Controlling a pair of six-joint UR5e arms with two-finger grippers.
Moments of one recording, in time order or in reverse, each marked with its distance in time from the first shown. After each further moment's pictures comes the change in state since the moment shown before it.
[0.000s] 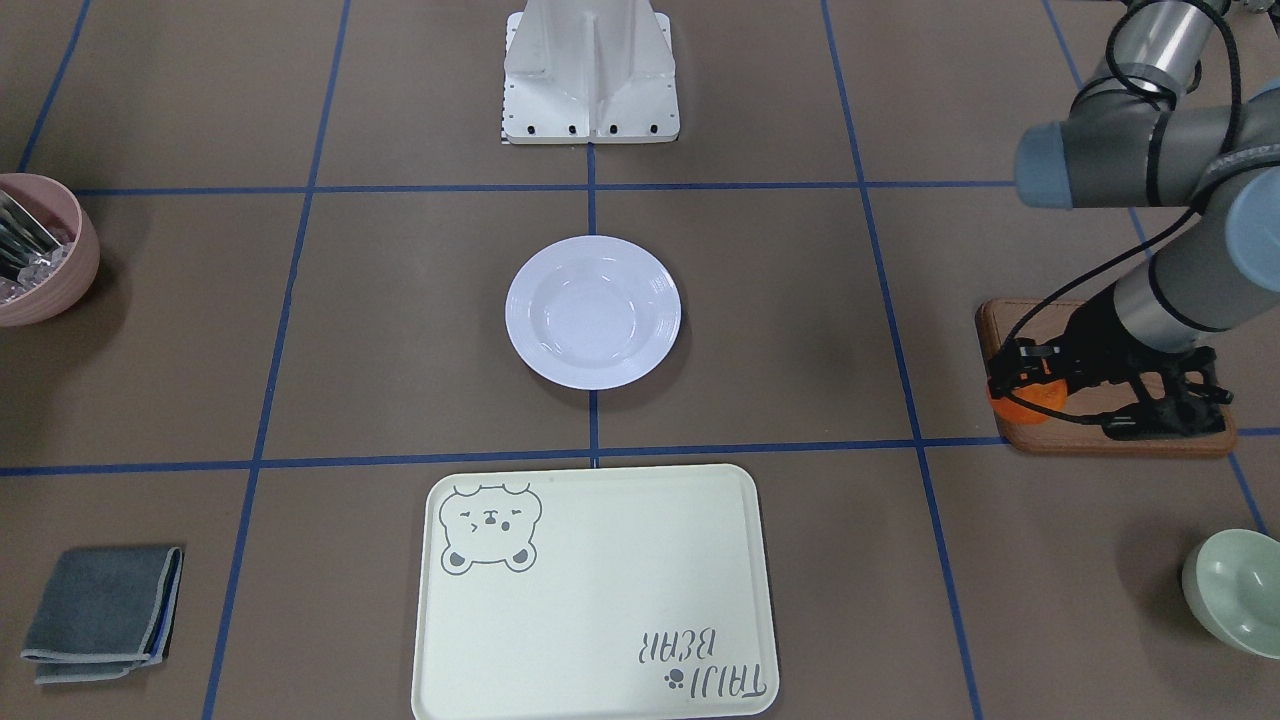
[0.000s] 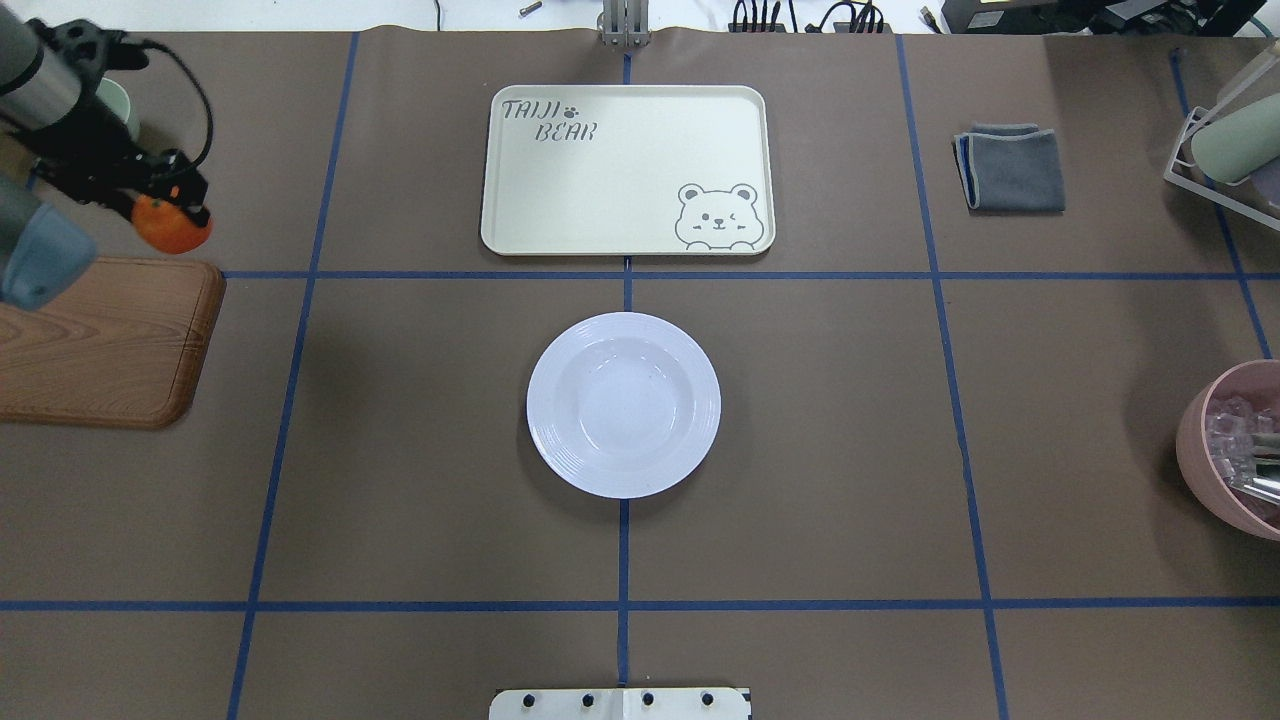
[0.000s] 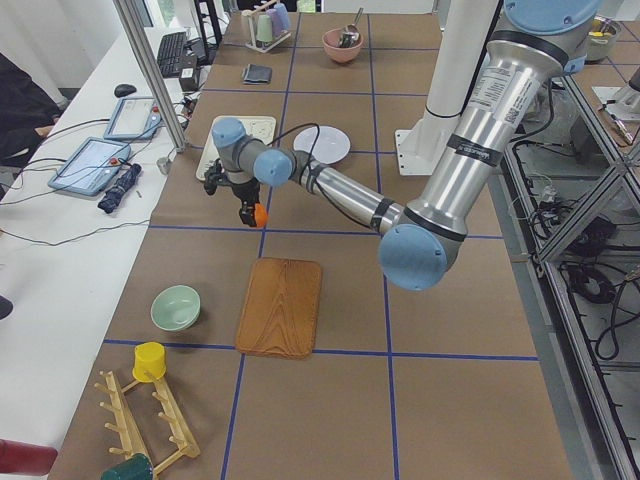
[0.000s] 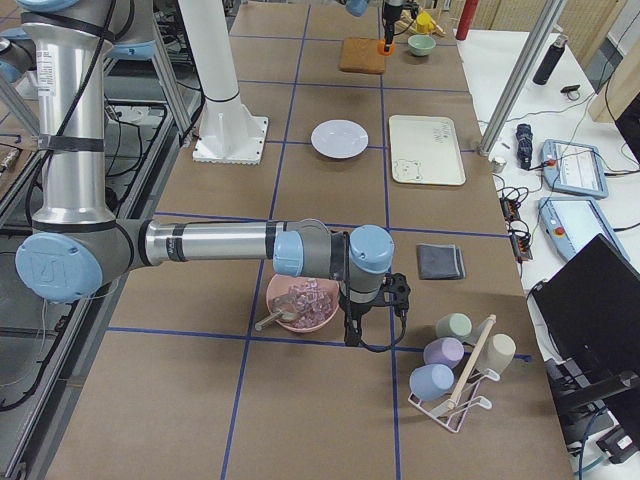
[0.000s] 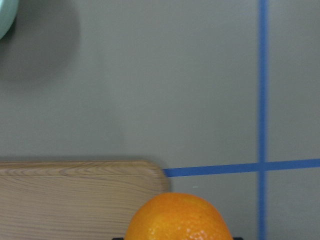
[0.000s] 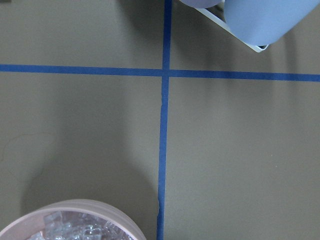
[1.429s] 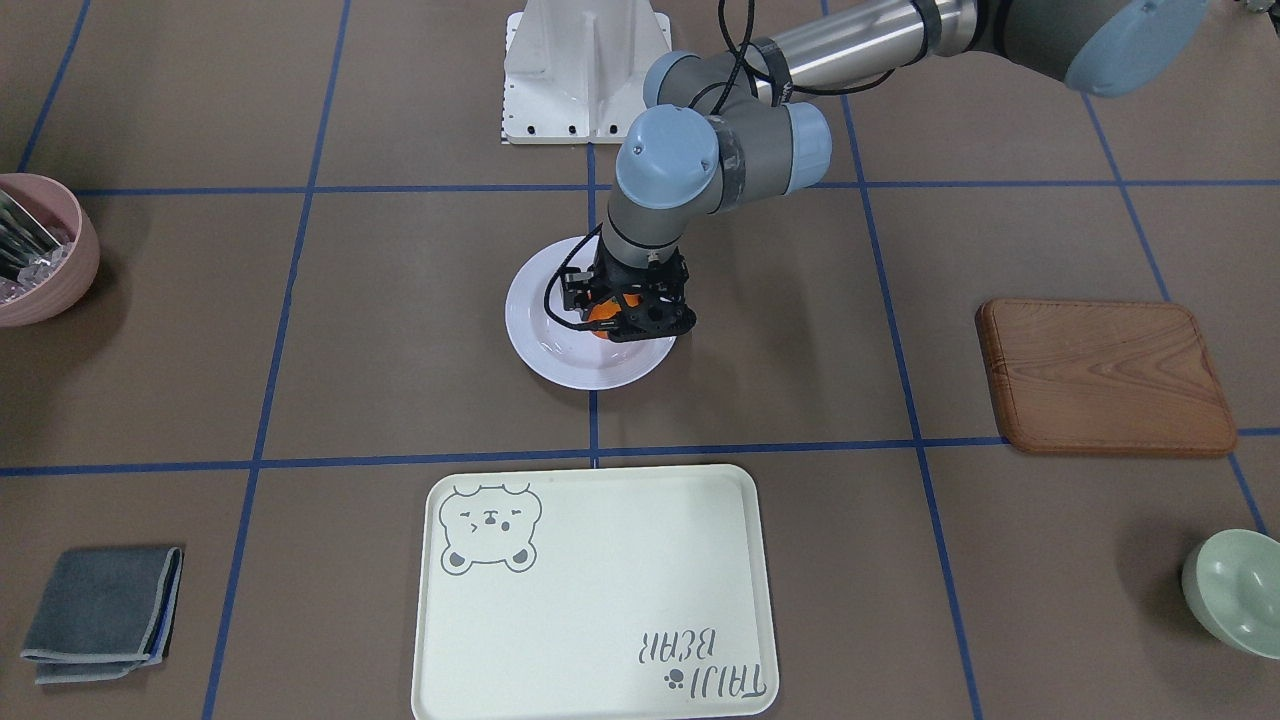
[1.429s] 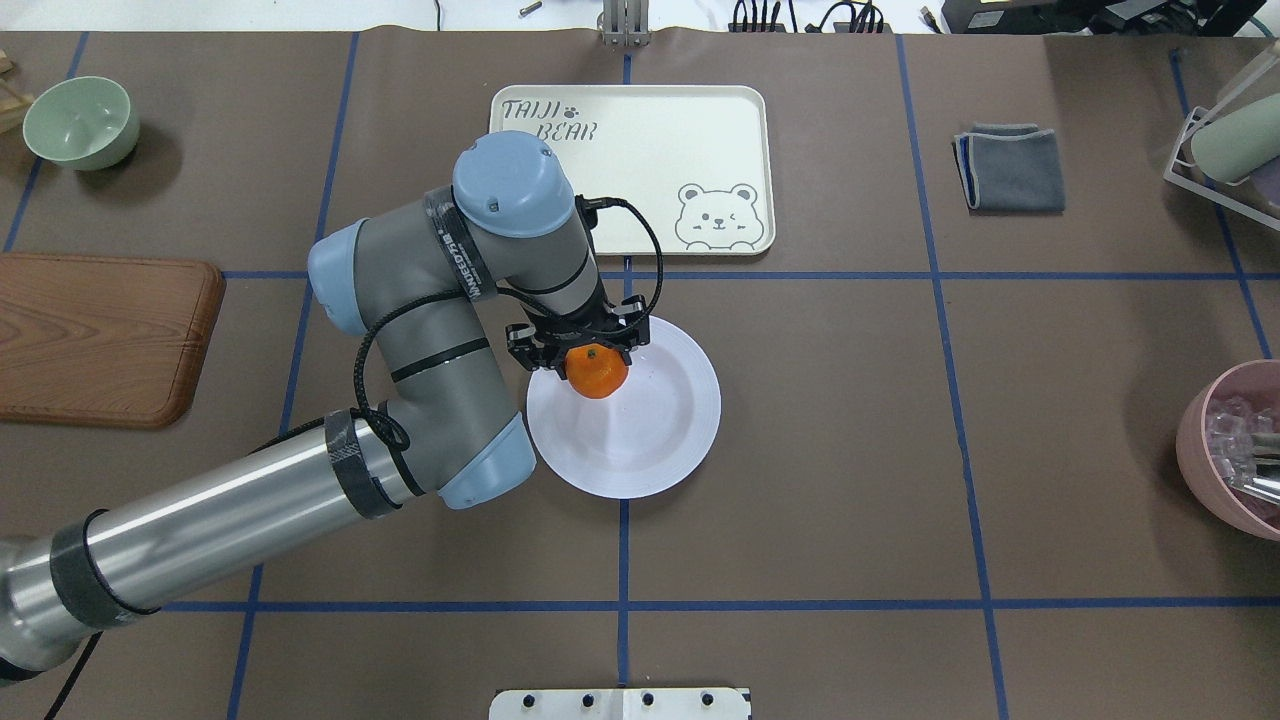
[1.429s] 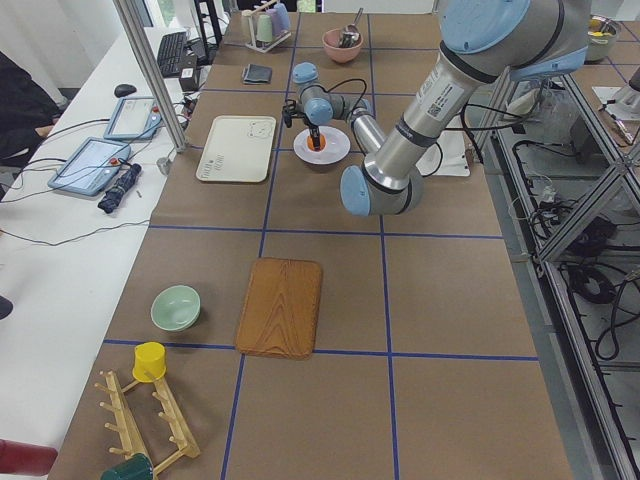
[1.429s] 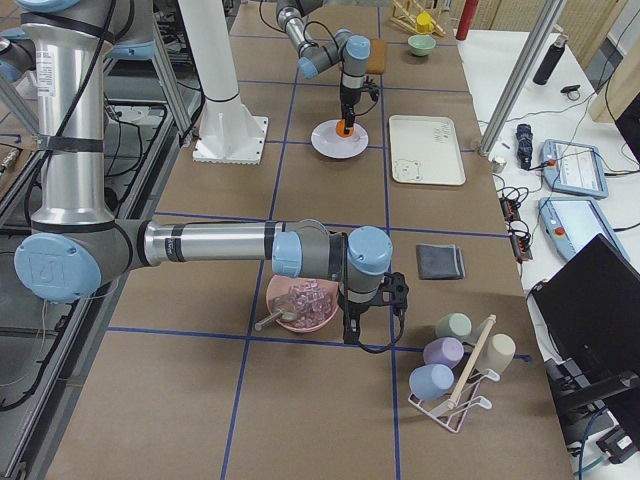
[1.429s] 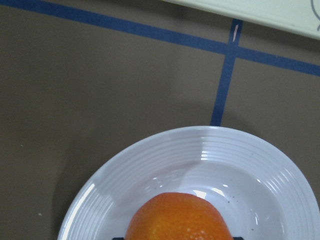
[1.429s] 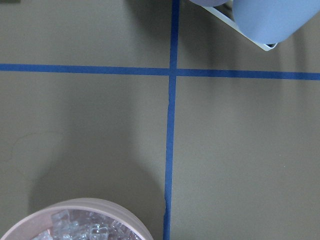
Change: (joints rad) left arm 0.524 -0.335 0.188 -0.244 0.220 -0.682; right arm 0.000 -0.001 0.004 0.001 0.015 0.002
